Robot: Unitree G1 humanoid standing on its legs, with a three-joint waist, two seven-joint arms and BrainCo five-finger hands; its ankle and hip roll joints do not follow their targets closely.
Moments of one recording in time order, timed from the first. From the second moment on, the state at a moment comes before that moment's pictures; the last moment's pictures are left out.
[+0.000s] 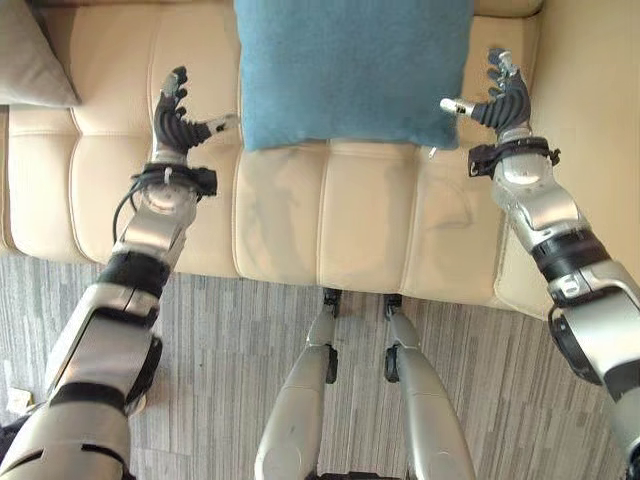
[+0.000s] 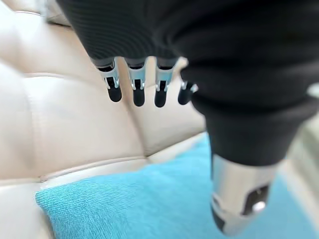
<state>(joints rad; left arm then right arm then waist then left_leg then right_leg) -0.71 0.71 -0.19 0.49 -0.38 -0.17 0.32 -0.90 -0.64 0.33 0.44 0.36 -0.05 -0.33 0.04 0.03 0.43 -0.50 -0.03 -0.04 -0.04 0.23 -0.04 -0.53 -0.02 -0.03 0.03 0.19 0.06</state>
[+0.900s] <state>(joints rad) 0.15 0.36 0.03 0.75 -0.21 -0.07 0.10 0.07 -0.35 0.08 0.64 0.13 -0.04 0.00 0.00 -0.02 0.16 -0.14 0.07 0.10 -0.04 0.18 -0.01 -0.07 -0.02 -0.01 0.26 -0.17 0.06</state>
